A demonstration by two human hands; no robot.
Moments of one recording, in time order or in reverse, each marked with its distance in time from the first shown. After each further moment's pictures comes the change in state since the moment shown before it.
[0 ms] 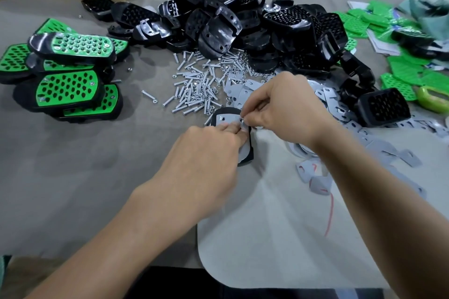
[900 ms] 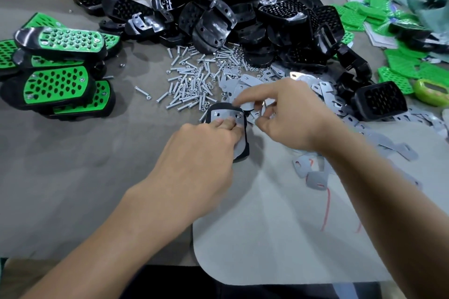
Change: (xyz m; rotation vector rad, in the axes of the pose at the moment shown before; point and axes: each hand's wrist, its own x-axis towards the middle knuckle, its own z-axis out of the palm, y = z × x) left_hand -0.001 0.001 0.001 0.003 0.010 -0.016; right_hand -0.019 0.011 -0.002 0.028 -0.055 -0.023
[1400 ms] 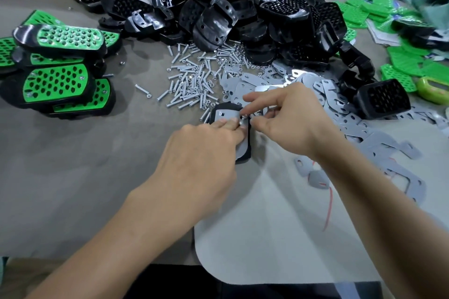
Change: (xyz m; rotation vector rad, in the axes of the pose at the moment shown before) left_hand -0.004 0.003 -0.003 -0.063 -0.005 -0.035; right_hand -0.005 0.009 0.019 0.245 0.124 0.155
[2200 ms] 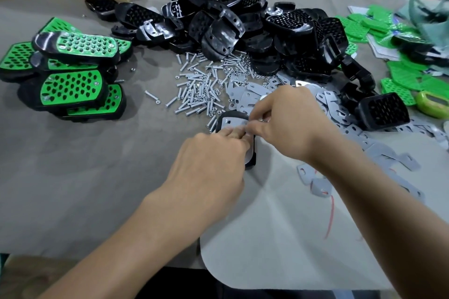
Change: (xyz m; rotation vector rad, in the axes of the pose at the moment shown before) left_hand 0.002 0.000 0.009 -0.032 -0.006 -0.016; right_hand 0.006 -0.031 -0.005 -0.488 -0.038 -0.101
